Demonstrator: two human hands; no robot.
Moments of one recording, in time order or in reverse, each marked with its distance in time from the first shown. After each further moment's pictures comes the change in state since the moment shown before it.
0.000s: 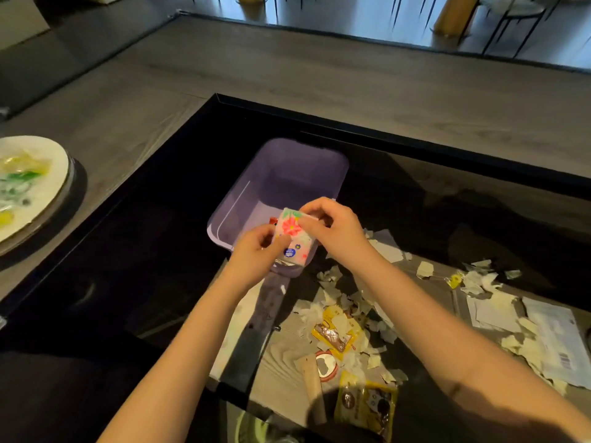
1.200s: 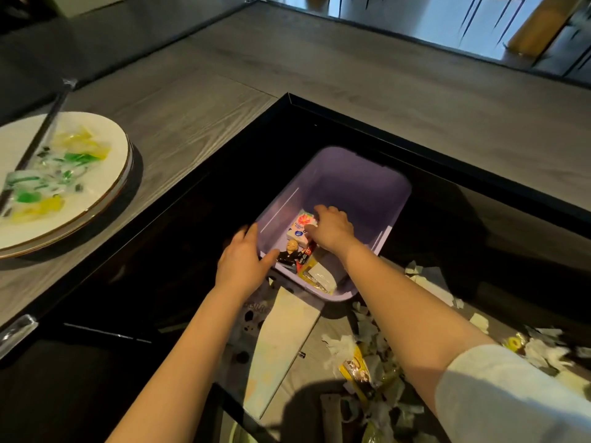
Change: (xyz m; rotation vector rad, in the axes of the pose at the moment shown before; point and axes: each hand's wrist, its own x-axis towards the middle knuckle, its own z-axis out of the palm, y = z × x) left_hand 0.033 -0.067 -0.056 0.675 0.280 -0.243; right_hand 0.129 0.061 0.094 -0.742 -0.285 0.143
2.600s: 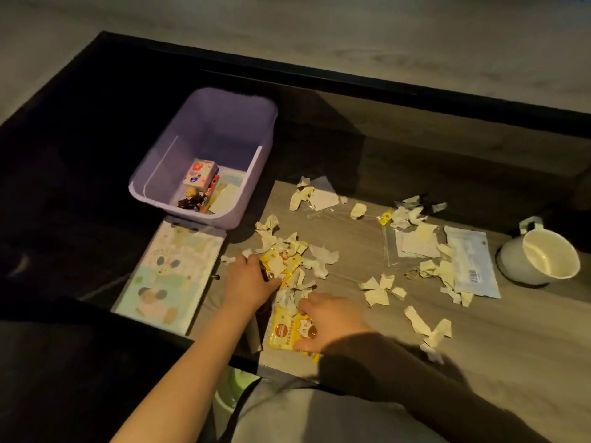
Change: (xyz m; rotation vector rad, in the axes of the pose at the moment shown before) left_hand -0.151 0.075 0.137 0.265 -0.349 0.147; right_hand -0.326 0.150 0.037 -0.211 -0.326 -0.118
